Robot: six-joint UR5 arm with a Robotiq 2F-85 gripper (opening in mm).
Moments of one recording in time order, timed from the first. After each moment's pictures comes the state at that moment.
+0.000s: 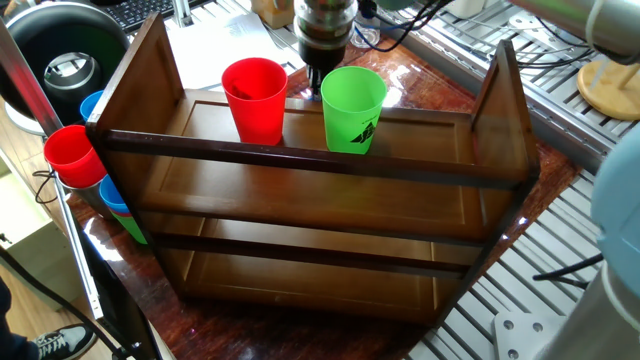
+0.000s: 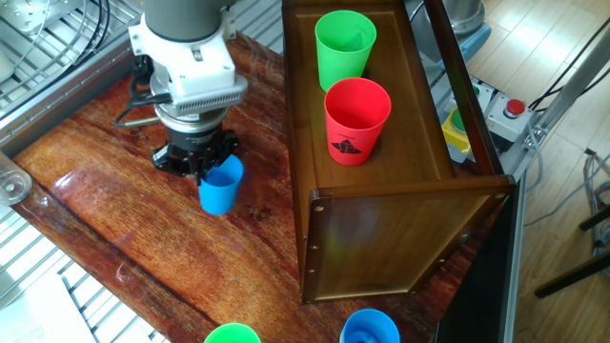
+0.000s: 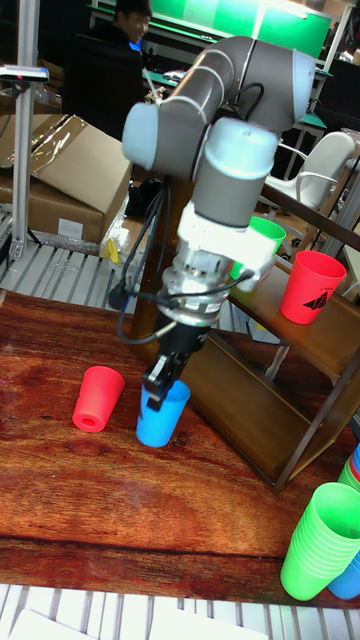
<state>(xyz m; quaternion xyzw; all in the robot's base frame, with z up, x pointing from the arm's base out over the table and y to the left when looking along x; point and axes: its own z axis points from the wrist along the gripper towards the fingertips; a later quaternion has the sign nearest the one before) 0.604 -0.011 0.115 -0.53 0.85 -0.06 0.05</state>
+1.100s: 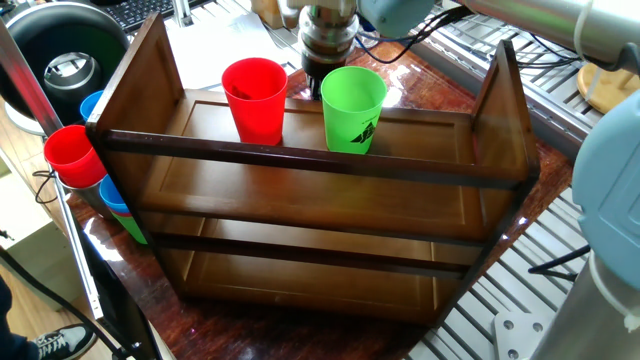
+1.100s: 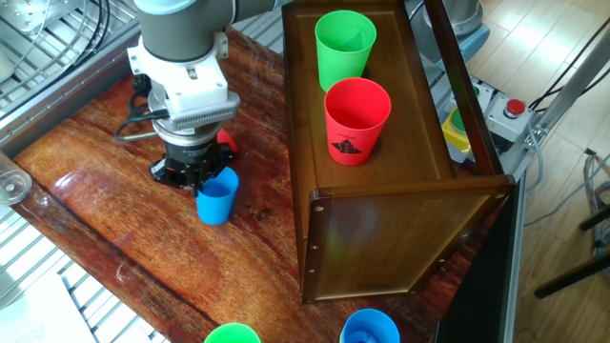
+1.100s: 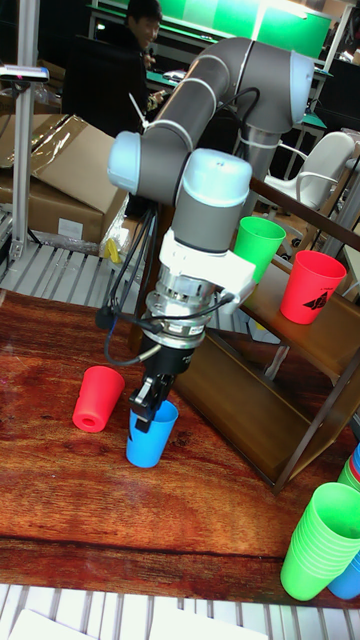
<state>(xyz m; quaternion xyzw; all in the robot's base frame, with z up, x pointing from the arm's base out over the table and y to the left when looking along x) 0.607 -0.015 0.083 -0.53 0.84 -0.05 0.06</state>
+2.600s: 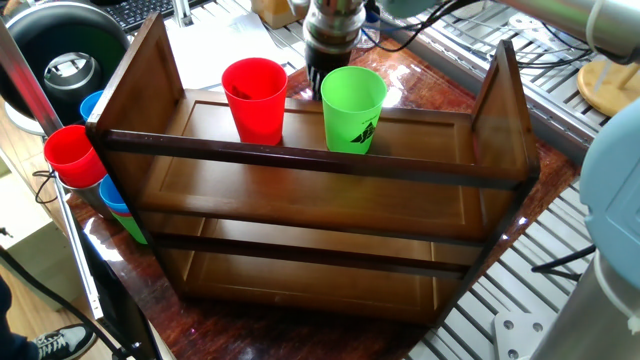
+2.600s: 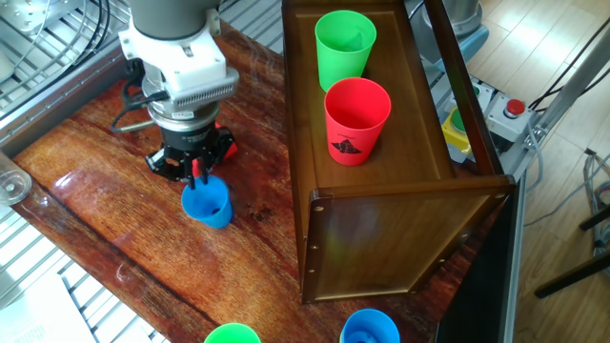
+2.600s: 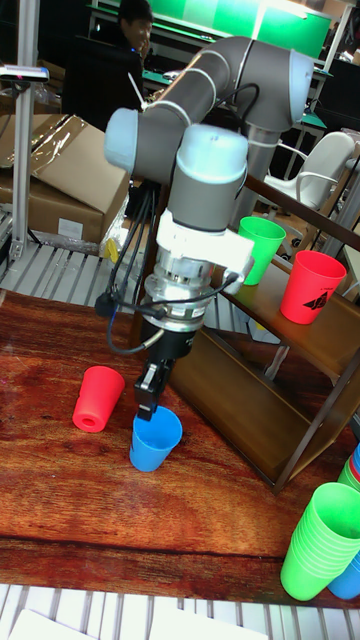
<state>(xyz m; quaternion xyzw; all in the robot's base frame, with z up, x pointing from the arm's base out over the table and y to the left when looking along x) 0.603 -0.017 0.113 -0.58 0.81 -0.04 0.06</state>
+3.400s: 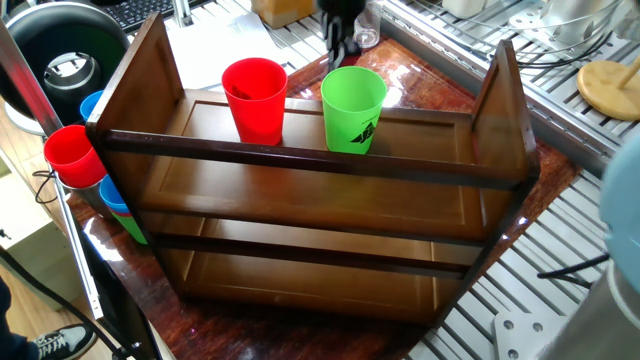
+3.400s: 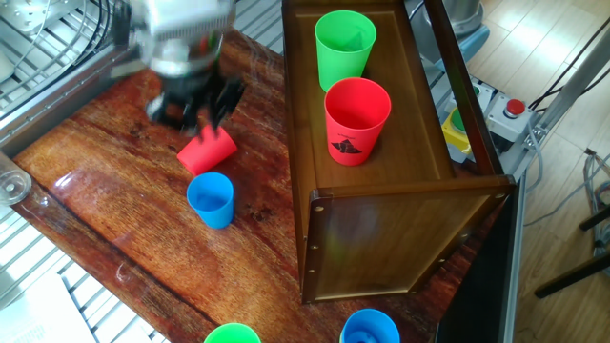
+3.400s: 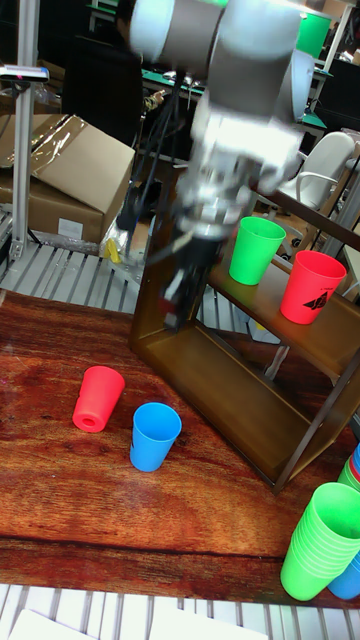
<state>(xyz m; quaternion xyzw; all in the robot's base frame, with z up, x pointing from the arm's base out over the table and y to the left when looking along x) 0.533 -0.002 0.243 -0.51 0.86 0.01 0.00</state>
